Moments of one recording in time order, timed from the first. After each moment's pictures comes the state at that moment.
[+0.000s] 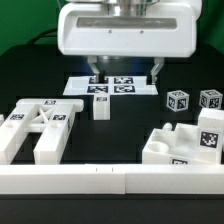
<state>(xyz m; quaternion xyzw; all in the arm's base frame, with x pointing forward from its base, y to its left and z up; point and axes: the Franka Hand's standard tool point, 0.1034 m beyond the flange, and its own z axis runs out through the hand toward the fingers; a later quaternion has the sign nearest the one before) 0.535 -0.024 0.080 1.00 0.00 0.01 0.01</state>
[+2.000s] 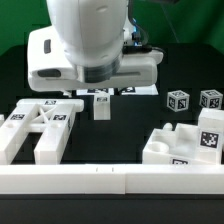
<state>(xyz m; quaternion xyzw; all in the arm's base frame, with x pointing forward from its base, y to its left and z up) 0.500 -0.064 0.040 0.93 0.01 -0.36 -0.01</state>
